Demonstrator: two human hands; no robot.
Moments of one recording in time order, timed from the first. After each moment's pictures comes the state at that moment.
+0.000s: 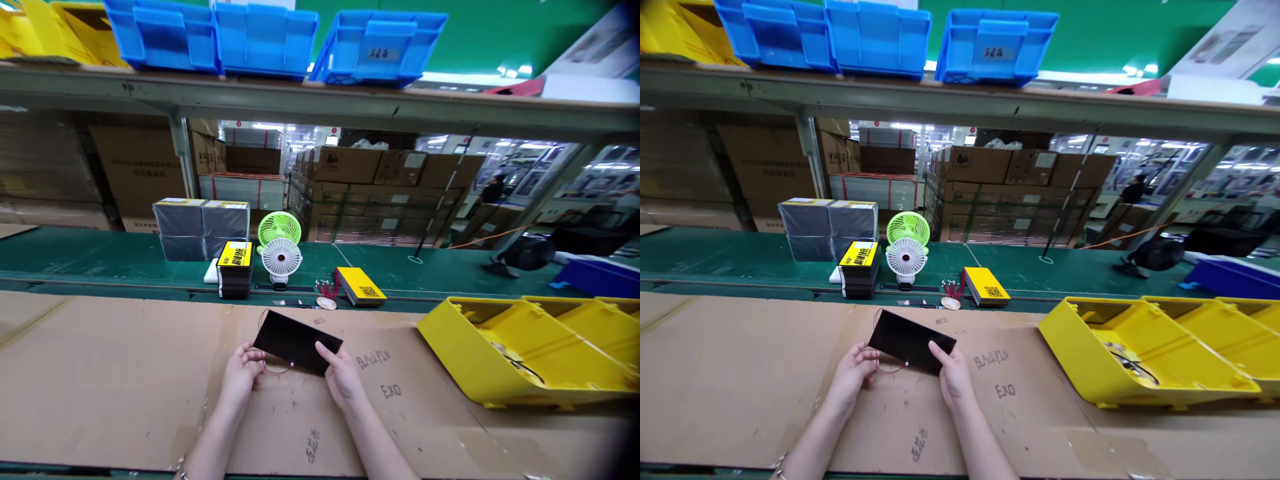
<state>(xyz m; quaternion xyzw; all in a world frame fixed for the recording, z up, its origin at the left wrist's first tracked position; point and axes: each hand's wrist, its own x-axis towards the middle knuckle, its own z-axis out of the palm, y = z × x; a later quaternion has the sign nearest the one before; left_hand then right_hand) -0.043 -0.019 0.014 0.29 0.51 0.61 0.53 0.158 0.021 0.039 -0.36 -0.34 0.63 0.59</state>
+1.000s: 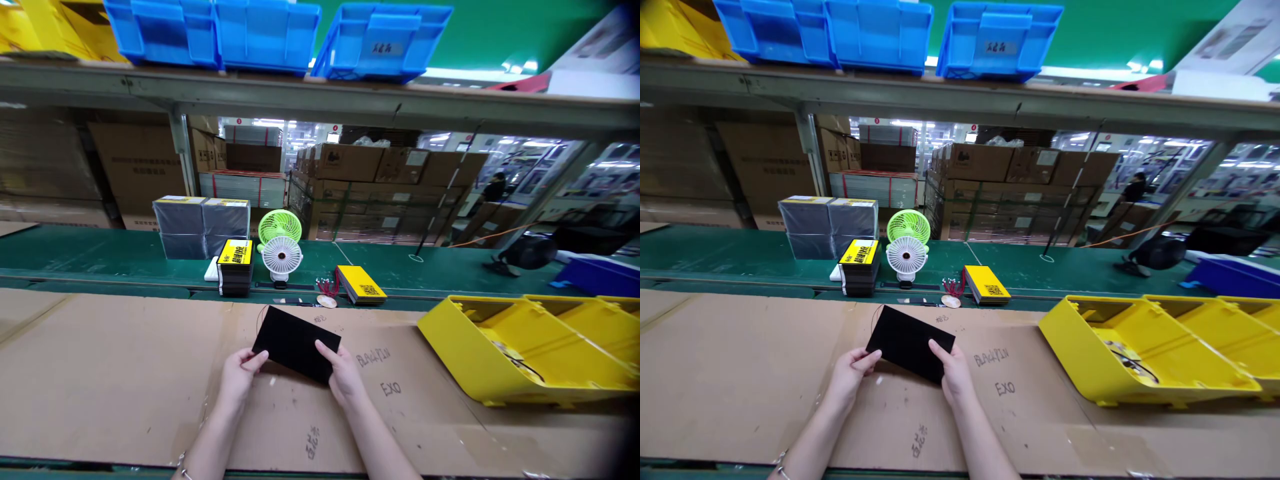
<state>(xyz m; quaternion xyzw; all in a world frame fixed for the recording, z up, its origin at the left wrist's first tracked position) -0.047 -0.021 0.016 0.35 0.55 0.58 0.48 0.158 0.020 0.038 -0.39 -0.35 0.62 0.58</state>
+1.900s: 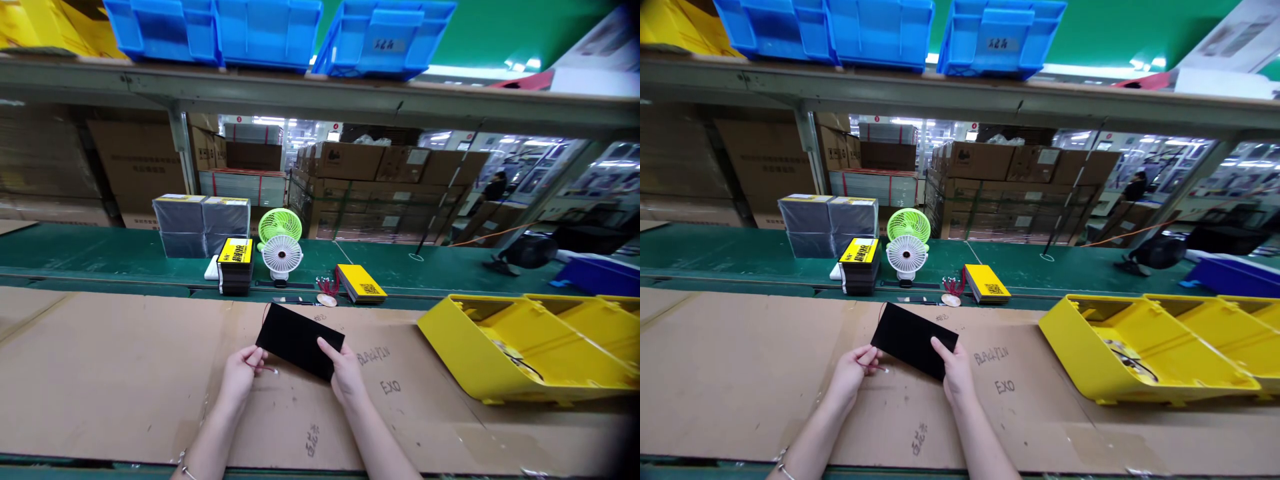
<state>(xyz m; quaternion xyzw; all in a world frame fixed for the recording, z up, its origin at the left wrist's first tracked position) -0.046 -0.017 0.009 0.35 0.55 0.56 0.51 0.155 0.020 0.041 -0.43 -0.34 0.57 0.62</state>
